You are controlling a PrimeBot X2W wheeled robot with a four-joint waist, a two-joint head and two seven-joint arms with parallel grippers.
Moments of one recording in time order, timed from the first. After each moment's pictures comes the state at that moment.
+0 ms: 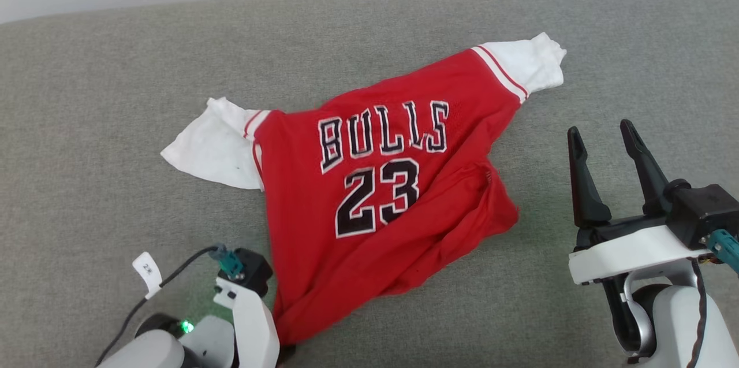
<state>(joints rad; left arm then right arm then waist) -0.32 0.67 -0.84 0.01 -0.99 0.12 0.72 -0.17 -0.05 -0.02 0.00 0.14 0.13 -0.11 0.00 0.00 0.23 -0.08</state>
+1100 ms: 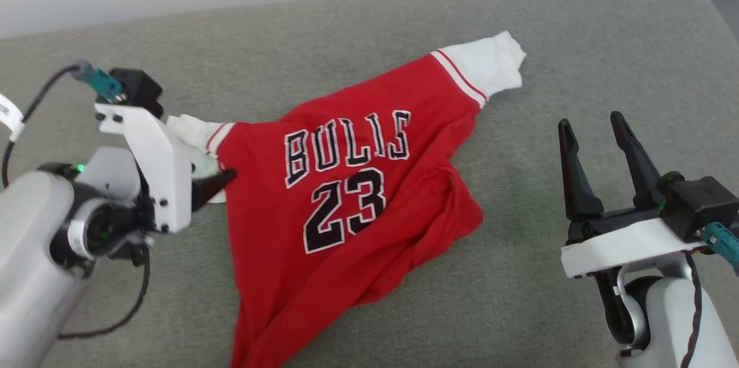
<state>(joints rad) -0.65 0.73 -0.62 0.08 -1.08 0.16 0.81 -0.20 -0.05 0.00 0.01 0.17 0.13 -0.12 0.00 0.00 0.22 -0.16</state>
